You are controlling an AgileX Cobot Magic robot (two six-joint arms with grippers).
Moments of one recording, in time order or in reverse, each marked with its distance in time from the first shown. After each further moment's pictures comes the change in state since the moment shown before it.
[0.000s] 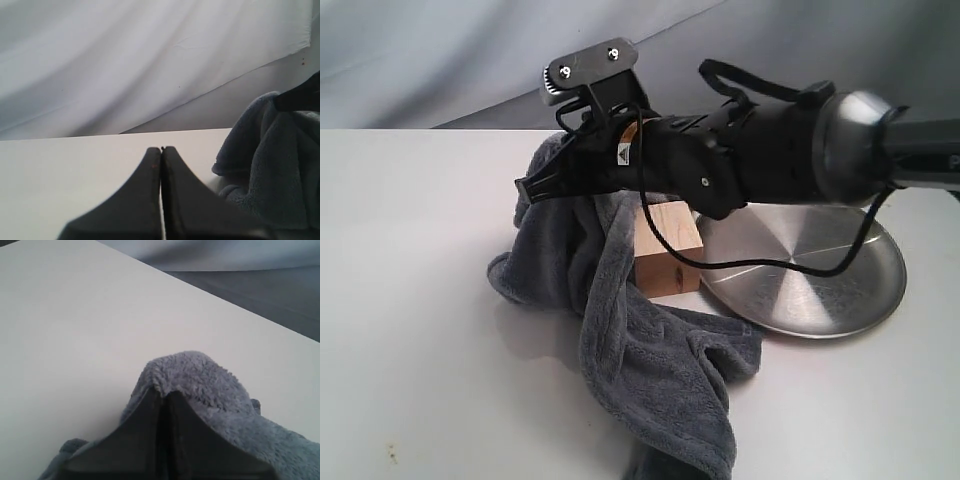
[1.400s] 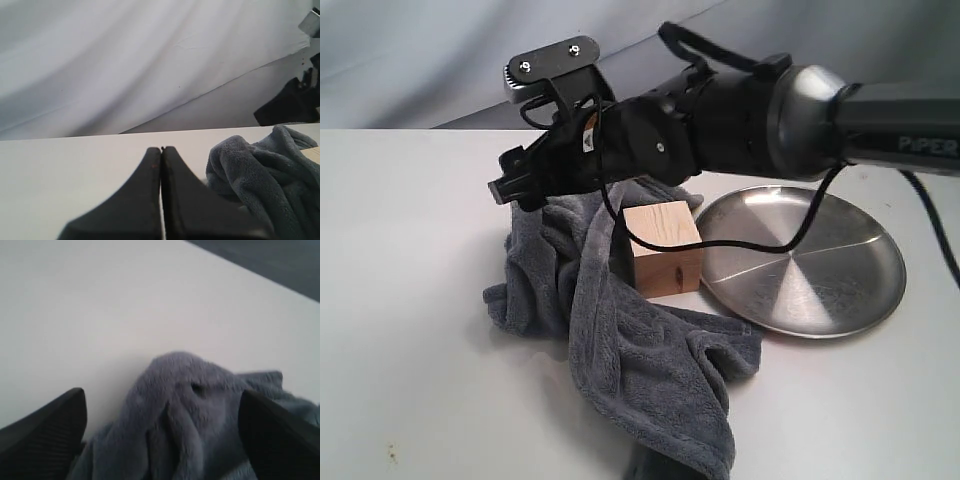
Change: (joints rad) left arm 0.000 0.000 0.000 0.000 0.000 0.000; right arm 0.035 0.039 -0.174 0.028 0.312 -0.001
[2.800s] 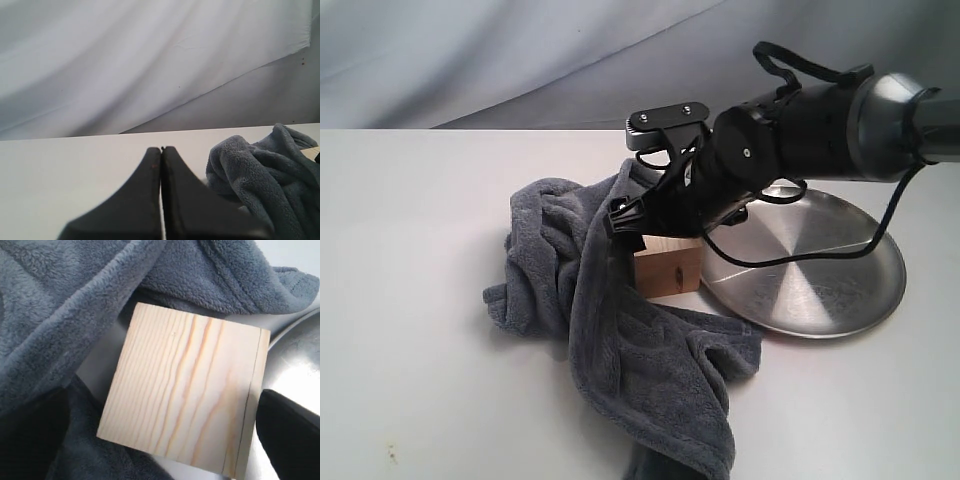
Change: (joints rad) left arm 0.000 0.000 0.000 0.000 0.000 0.000; right arm -0.159 -0.032 0.173 0.031 0.188 0.088
